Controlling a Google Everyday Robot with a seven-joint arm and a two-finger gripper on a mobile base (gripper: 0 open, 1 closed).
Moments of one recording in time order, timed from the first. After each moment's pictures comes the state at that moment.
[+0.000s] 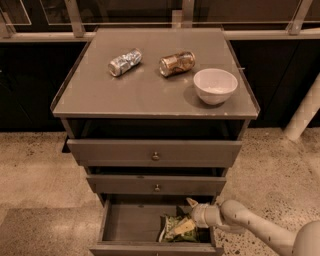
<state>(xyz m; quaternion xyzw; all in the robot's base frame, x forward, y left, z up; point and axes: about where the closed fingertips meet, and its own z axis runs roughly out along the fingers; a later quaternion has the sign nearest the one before) 0.540 -0.118 0.250 -0.40 0.79 0.30 0.35</state>
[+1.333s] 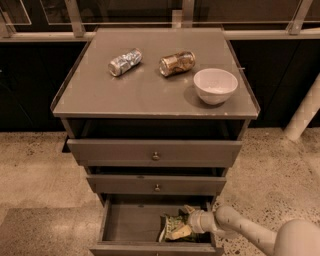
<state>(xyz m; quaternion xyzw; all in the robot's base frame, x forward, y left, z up) 0.535 -0.110 0.188 -0.38 0.81 0.31 0.32</state>
